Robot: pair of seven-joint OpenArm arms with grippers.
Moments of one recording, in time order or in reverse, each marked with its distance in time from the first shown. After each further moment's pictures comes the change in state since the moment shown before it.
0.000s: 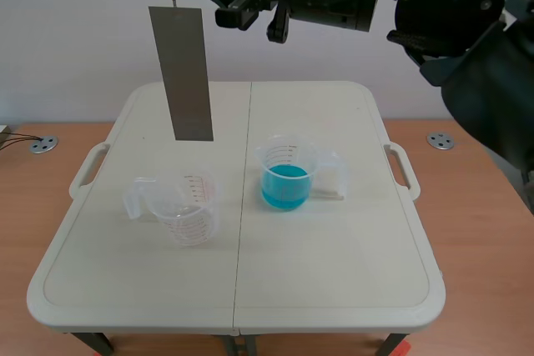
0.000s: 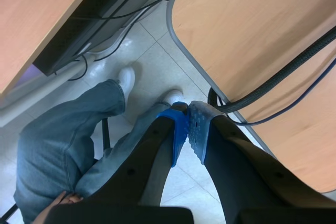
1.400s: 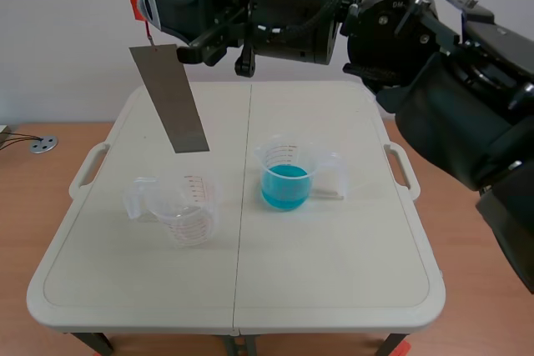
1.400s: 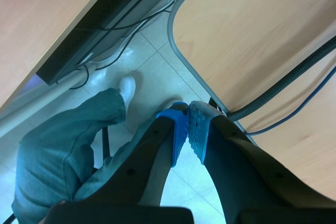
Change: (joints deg) left arm 0.0 0.0 0.0 0.0 -0.2 0.0 -2.1; right arm 0.0 -4.7 -3.6 -6.9 -1.7 0.0 0.6
